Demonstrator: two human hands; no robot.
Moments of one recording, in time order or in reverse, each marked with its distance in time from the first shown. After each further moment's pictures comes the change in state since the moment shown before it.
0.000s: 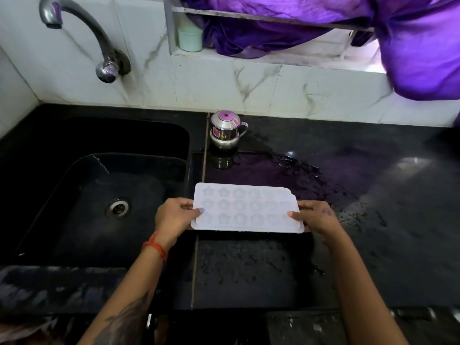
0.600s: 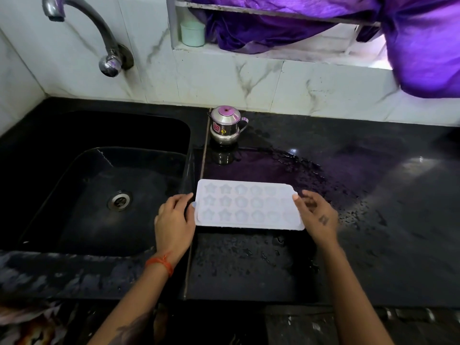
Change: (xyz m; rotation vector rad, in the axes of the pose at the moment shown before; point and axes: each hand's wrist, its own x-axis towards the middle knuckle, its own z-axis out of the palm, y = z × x) left_hand -0.027 -0.027 0.023 0.453 0.322 0.374; right_hand -0.009 0.017 0.007 -0.276 0.412 -0.295
